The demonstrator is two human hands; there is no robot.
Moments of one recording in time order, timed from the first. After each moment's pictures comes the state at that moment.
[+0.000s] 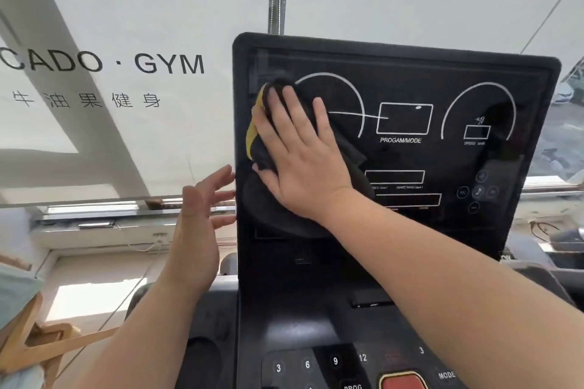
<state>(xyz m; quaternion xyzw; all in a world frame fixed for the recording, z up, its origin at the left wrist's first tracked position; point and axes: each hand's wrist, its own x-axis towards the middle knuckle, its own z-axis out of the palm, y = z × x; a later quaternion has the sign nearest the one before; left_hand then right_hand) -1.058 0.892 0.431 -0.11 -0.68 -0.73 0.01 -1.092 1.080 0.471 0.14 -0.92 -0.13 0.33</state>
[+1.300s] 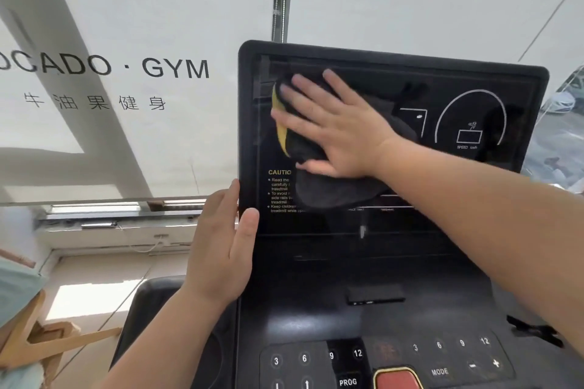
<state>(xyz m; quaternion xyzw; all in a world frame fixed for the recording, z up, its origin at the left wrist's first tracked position) -1.035 0.900 0.421 -0.20 -0.85 -0.48 0.12 -1.107 1.154 0.531 0.30 -0.87 -0.28 0.28</state>
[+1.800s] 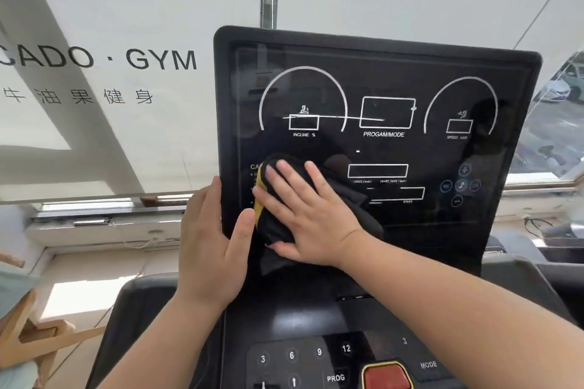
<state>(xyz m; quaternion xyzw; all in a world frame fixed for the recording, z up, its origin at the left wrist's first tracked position) -1.029 0.915 0.409 -0.13 -0.86 -0.47 0.16 -1.039 1.124 0.398 0.25 -0.91 -0.22 0.26</state>
